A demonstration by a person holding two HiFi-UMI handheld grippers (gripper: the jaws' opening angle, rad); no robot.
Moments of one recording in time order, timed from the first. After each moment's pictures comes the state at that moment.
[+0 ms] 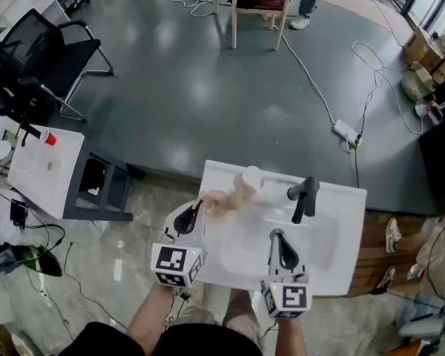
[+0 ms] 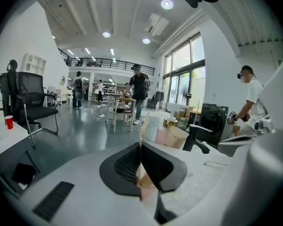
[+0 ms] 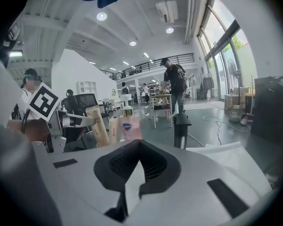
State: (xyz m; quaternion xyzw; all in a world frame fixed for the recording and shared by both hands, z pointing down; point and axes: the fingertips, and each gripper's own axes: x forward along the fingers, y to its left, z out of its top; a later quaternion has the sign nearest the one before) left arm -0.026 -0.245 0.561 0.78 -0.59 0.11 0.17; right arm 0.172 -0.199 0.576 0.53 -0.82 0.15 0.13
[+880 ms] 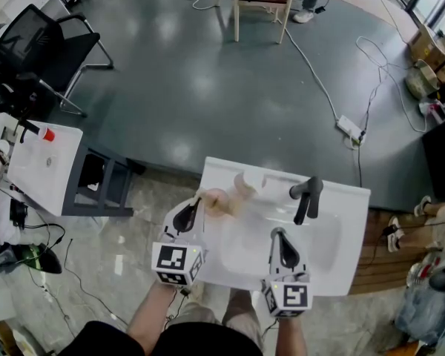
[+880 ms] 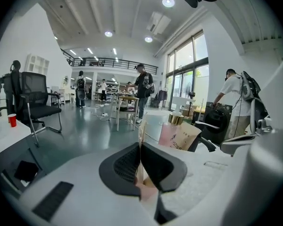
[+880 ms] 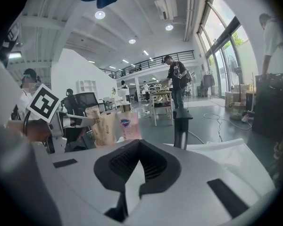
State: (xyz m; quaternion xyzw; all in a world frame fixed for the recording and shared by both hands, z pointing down) left arm -0.034 -0.253 0.576 0.77 -0.61 0.11 0.18; right arm 0.171 -0.207 0.592 0.53 -0.82 0.17 0.14
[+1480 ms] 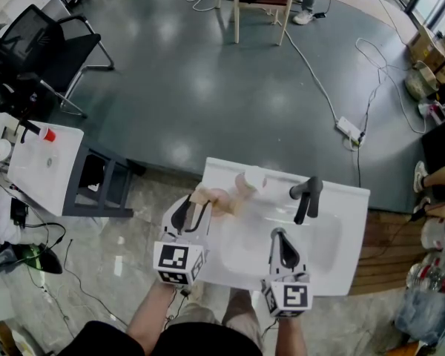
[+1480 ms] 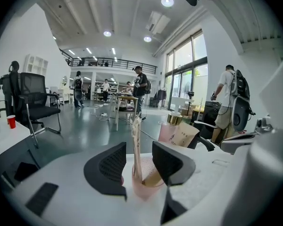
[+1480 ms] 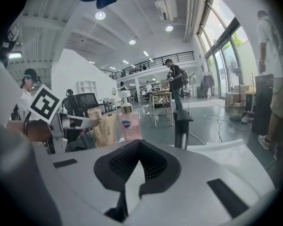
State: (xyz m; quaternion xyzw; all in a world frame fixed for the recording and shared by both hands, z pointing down) left arm -0.032 -0.250 0.577 0.77 -0.60 0.12 0.18; right arm 0.170 -0.204 0.589 0.53 -0.82 0.16 0.13
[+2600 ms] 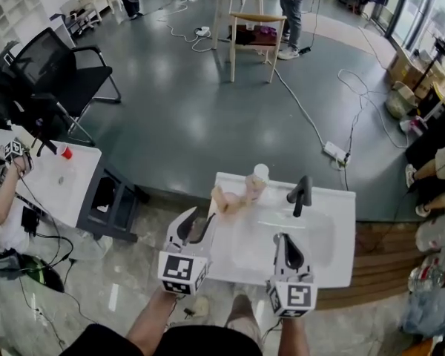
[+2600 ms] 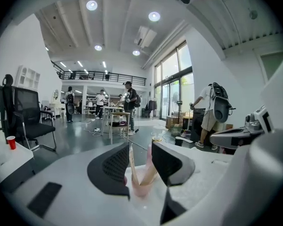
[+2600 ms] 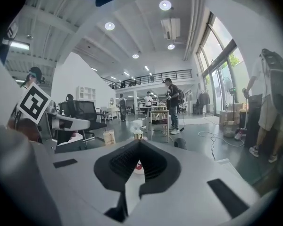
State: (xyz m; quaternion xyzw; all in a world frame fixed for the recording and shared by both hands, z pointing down) left arm -0.048 -0.176 0.470 0.81 -0.57 0.08 0.10; right arm 0.152 -0.148 0.484 0.57 -0.81 0.08 0.09
